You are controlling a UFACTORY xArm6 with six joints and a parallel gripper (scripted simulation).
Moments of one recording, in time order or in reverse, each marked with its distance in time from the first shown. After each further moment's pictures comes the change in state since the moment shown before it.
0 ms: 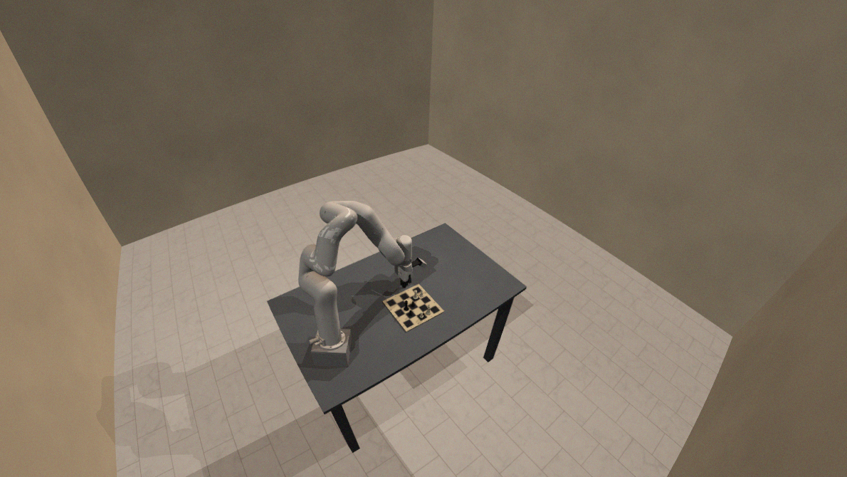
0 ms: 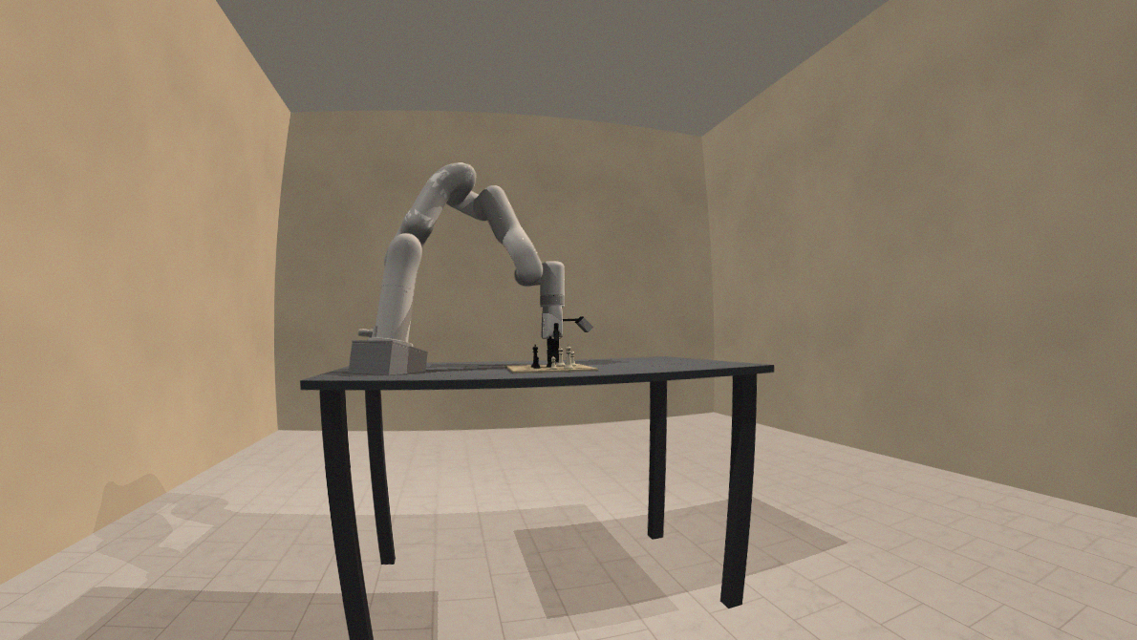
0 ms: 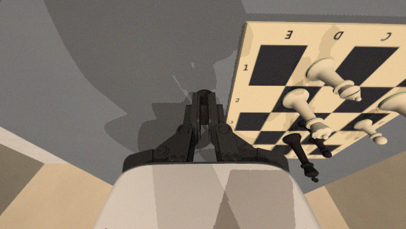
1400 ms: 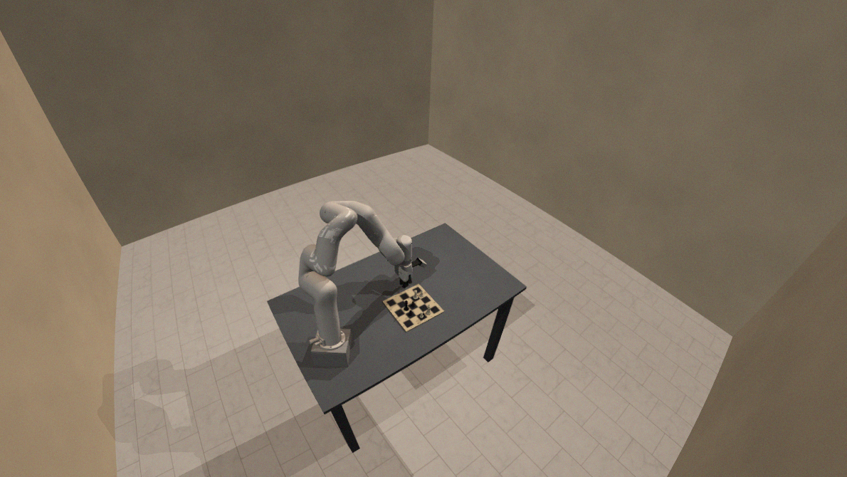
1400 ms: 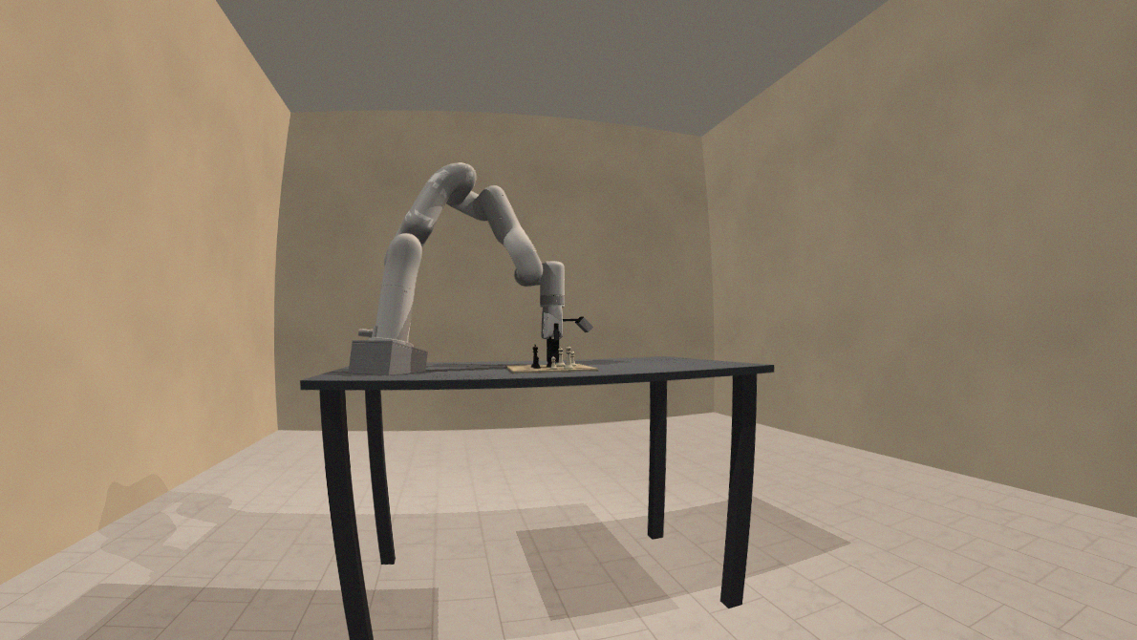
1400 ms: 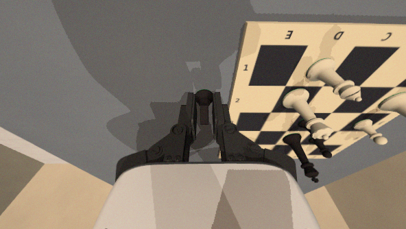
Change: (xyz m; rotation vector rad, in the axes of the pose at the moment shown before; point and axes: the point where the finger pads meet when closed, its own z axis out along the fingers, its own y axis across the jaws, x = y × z) arm 0.000 0.000 0.000 0.000 0.000 0.000
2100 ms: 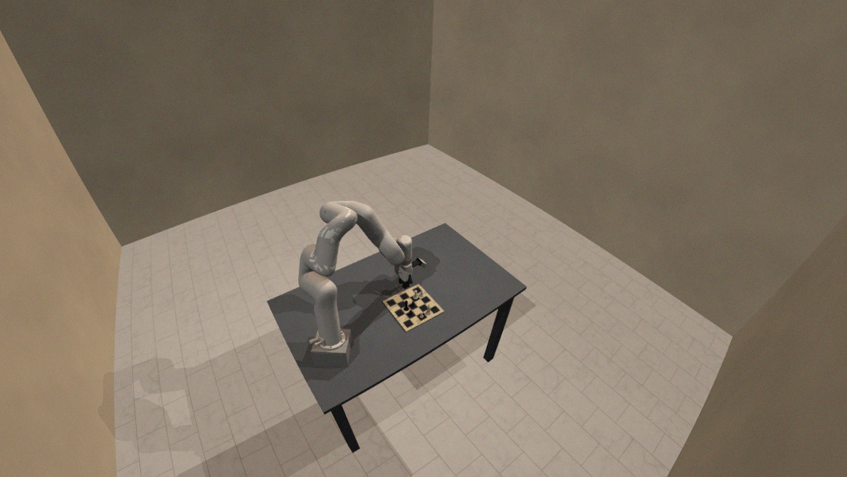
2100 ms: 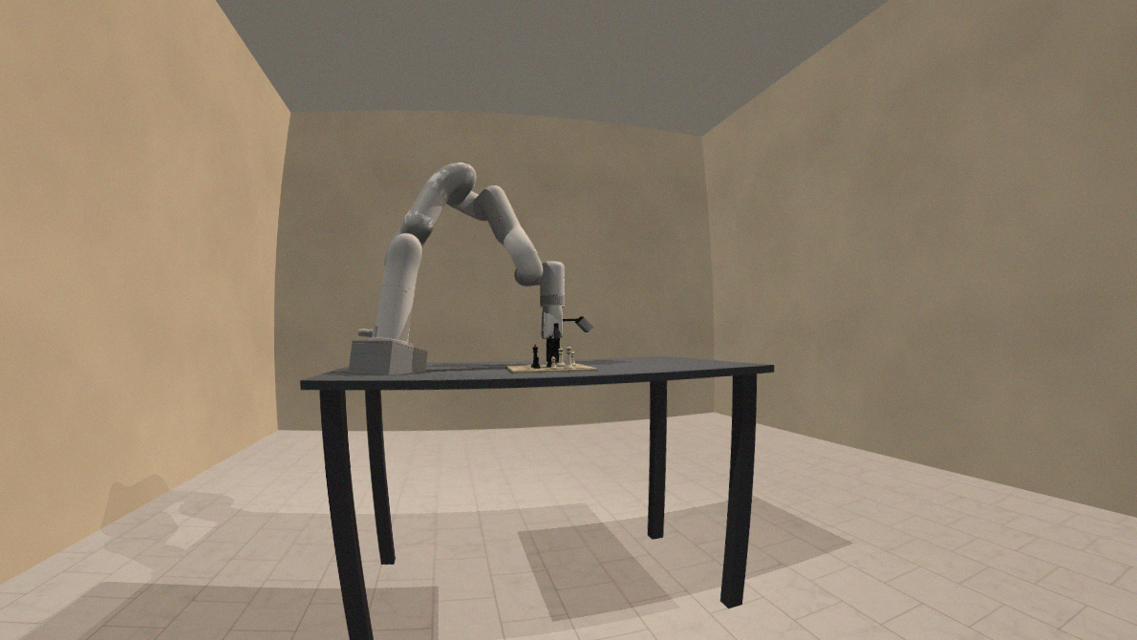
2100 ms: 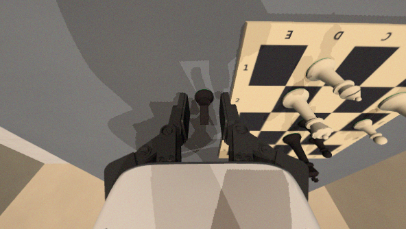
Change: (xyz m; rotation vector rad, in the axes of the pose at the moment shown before) arm 0.000 0.000 0.000 0.000 0.000 0.000
